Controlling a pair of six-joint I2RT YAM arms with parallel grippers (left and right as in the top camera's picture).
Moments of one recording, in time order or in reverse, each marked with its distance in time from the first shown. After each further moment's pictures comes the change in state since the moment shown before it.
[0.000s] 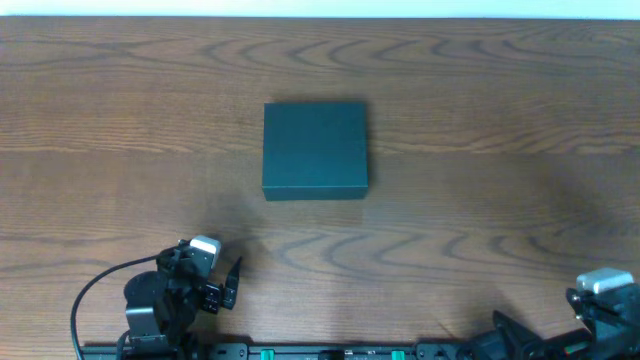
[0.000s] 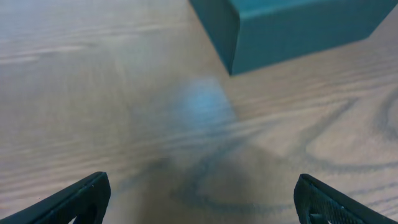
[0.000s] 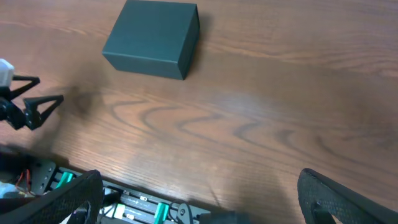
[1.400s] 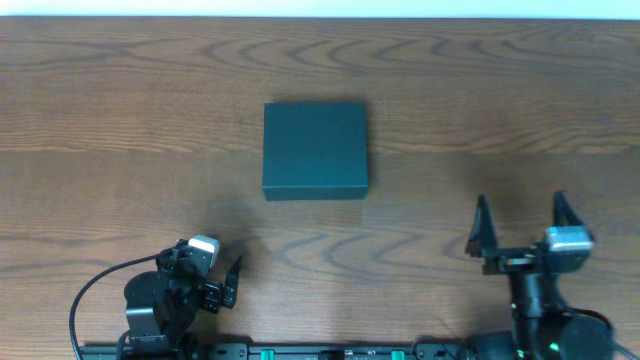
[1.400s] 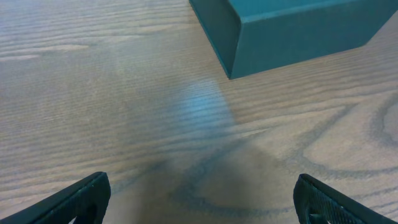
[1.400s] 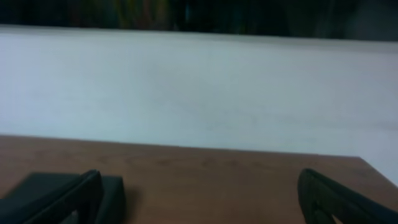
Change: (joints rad) left arm -0.002 -0.001 0.000 0.001 0.000 -0.023; right arm -0.200 -0.558 -1.204 1.463 0.112 -0.206
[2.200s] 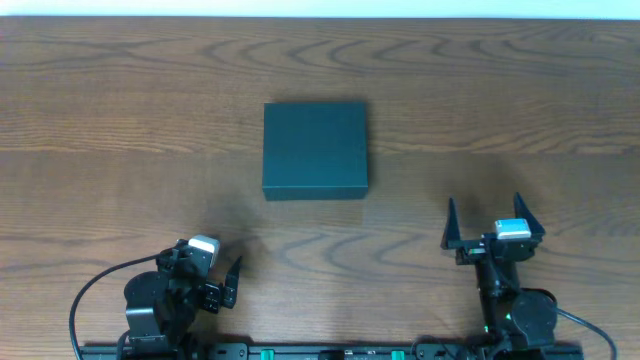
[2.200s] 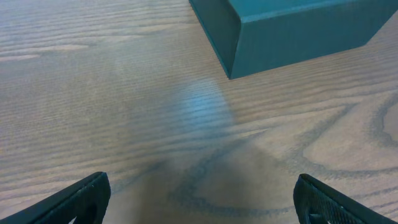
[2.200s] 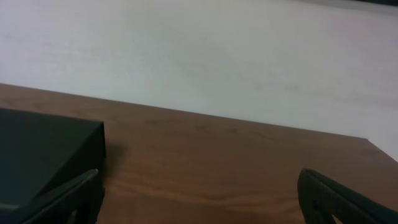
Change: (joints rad) left arm 0.000 0.000 0.000 0.000 0.000 0.000; right arm -0.001 -0.063 -0.349 0.222 0.000 -0.077
